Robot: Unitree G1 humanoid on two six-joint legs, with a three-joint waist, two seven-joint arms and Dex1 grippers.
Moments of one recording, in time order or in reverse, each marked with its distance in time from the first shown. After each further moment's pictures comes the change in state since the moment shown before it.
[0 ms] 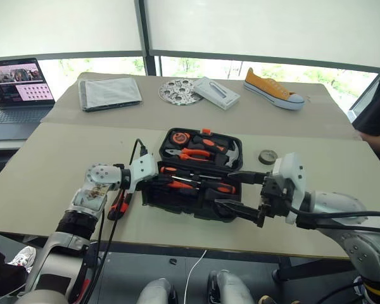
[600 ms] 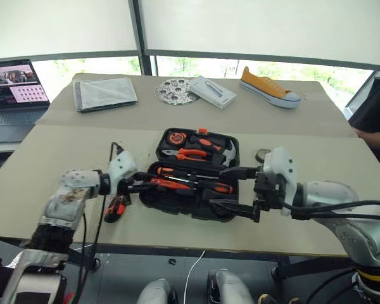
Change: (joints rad) left arm 0.206 0.176 0.224 -0.395 -0.243 0.487 0.058; right arm -0.142 0.005 0.100 0.097 -0.074 -0.021 0.124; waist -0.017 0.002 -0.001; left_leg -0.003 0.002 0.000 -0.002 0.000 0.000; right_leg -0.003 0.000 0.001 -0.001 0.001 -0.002
